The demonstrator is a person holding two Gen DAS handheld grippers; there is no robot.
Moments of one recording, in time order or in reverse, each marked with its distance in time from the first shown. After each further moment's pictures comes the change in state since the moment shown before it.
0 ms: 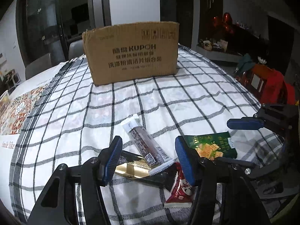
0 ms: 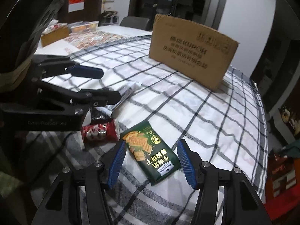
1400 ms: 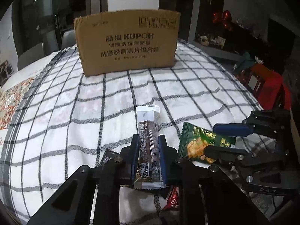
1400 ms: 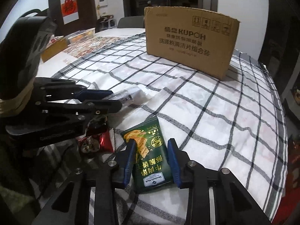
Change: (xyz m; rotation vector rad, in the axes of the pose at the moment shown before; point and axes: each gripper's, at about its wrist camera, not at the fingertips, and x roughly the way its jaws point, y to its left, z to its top) left arm 0.018 0.006 0.005 -0.028 0.048 -0.071; right arm 0.017 -0.023 0.007 0.153 -0.001 0.096
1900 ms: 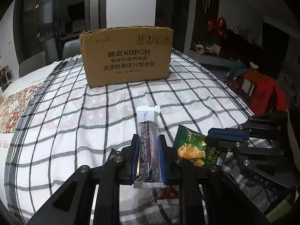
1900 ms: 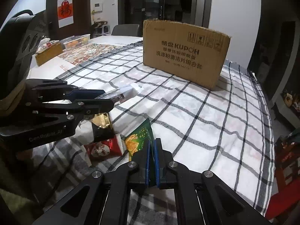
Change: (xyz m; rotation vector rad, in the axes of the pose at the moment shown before) left arm -0.033 -0.001 -0.004 0.012 -0.071 -0.022; right arm -0.026 0.022 0.002 -0.017 -0.060 -0.089
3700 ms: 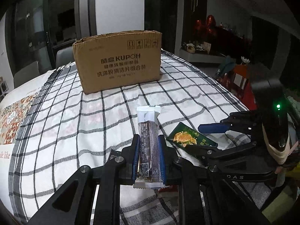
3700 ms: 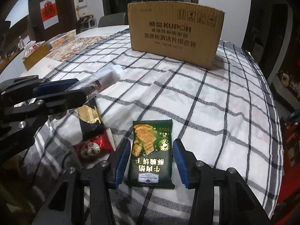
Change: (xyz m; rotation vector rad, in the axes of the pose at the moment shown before) left arm -0.013 -0.002 -0.002 0.077 -0.013 -0.035; right arm 0.034 -0.009 -0.007 0.122 0.125 -0.015
